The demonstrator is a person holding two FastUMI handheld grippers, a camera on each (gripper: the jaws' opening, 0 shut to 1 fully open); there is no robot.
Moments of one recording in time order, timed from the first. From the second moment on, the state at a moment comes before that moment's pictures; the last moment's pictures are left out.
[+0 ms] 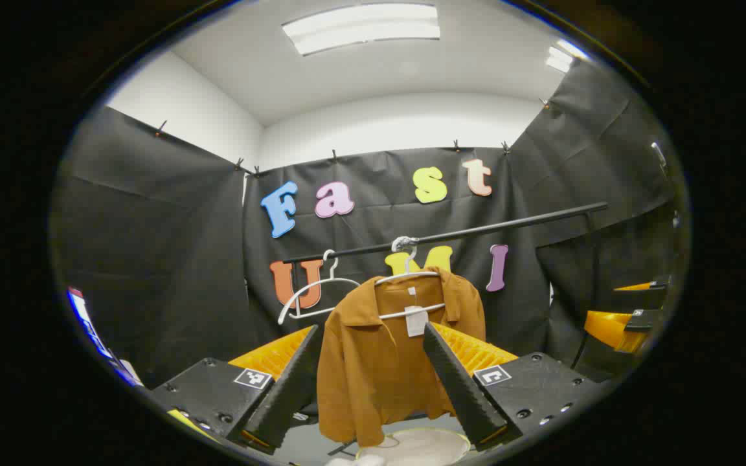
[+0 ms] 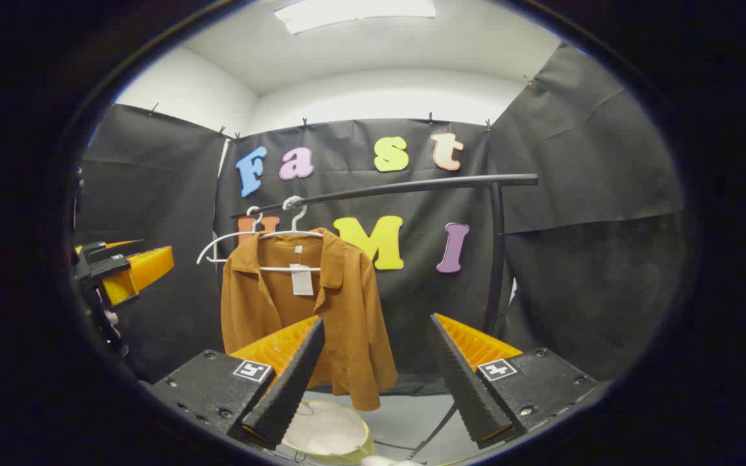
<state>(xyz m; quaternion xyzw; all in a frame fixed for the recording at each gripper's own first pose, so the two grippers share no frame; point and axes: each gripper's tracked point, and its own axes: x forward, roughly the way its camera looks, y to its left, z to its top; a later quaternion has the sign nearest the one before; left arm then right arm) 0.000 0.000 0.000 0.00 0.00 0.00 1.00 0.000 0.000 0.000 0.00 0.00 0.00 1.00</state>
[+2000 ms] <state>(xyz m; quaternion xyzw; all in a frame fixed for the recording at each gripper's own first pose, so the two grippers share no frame) 0.121 -0.037 -0.070 -0.05 0.01 -0.06 1.00 0.174 0.060 -0.032 -0.01 0.05 0.04 1.00</state>
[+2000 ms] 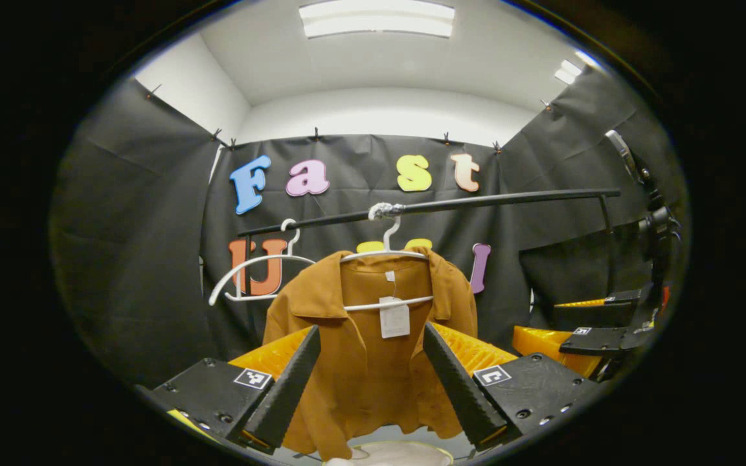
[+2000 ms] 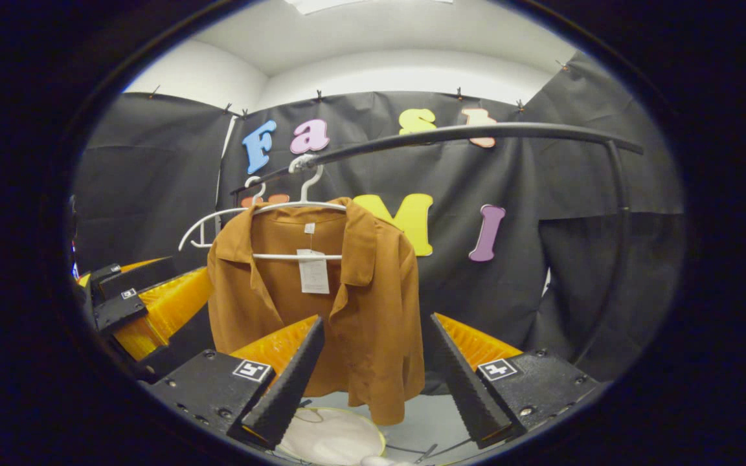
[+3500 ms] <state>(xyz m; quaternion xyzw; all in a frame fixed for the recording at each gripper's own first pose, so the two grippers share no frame) 0.257 0.031 -0.158 -0.02 0.12 0.06 0.99 0.393 0.079 -0.068 0.12 0.11 0.23 0.96</state>
